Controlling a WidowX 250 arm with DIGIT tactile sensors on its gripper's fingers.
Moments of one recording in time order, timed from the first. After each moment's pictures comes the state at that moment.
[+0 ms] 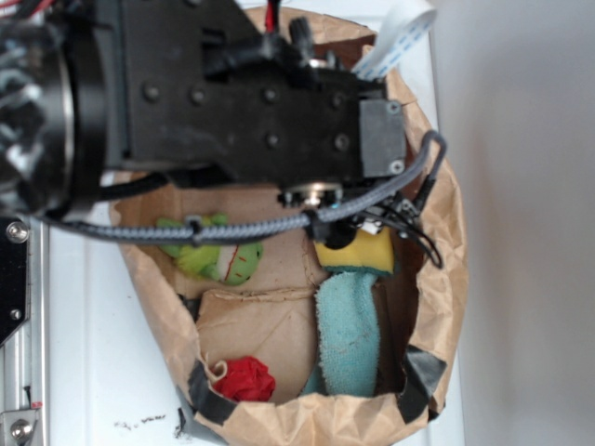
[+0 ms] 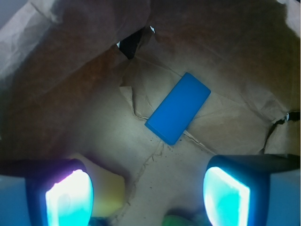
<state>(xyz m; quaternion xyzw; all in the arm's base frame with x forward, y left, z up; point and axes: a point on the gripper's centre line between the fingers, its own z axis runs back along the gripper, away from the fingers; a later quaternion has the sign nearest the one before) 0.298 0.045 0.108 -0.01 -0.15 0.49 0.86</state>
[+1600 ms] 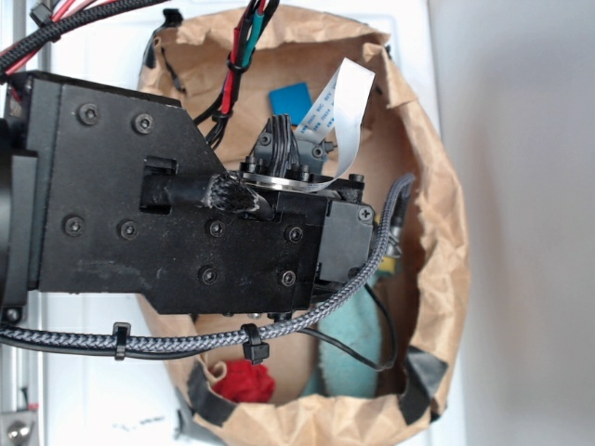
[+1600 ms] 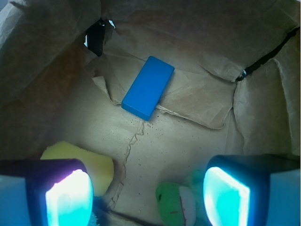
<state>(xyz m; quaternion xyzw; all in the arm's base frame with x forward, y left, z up) 0.281 0.021 0.115 0.01 -0.16 0.60 0.79</state>
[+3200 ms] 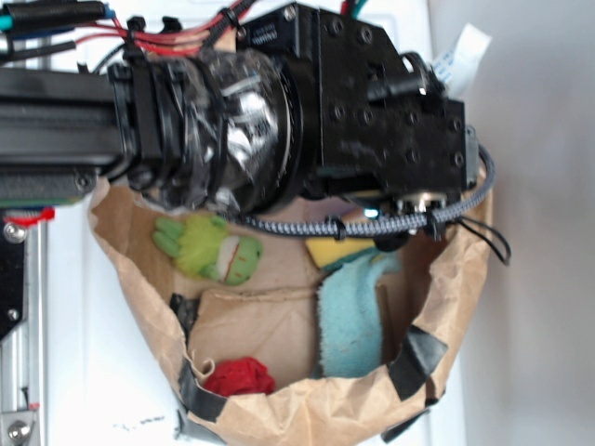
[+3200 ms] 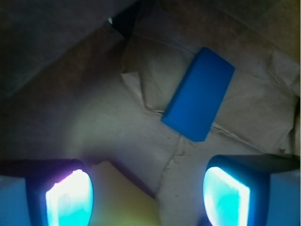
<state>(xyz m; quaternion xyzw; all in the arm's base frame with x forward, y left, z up) 0.315 0.064 0.076 0.01 -0.08 0.60 0.80</state>
